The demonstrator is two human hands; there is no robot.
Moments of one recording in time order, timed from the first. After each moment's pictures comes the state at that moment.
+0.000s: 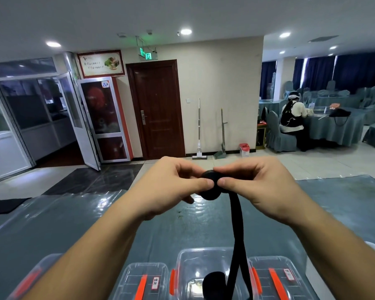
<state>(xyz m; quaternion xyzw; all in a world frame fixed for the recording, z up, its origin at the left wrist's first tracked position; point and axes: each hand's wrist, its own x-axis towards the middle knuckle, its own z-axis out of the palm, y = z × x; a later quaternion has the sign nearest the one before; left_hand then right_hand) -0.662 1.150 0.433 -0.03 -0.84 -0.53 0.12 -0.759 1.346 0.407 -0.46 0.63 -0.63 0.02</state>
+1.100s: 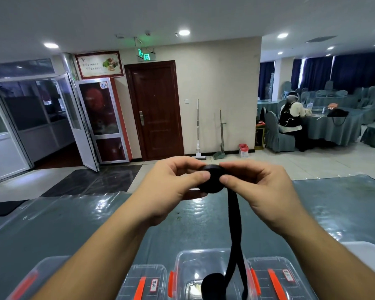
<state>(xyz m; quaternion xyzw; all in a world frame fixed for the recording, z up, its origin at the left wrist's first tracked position) -0.667 1.163 0.426 0.00 -0.72 -0.68 0.15 -0.762 1.345 0.388 -0.41 0.59 -0.69 -0.05</state>
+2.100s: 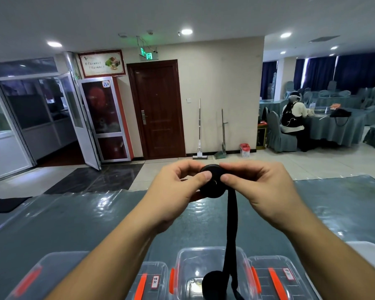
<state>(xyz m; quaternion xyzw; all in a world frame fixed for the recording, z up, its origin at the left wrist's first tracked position) -0.667 1.169 0.408 0.00 -0.70 -0.69 0.18 -0.758 1.345 0.393 -0.41 0.61 -0.68 -0.05</state>
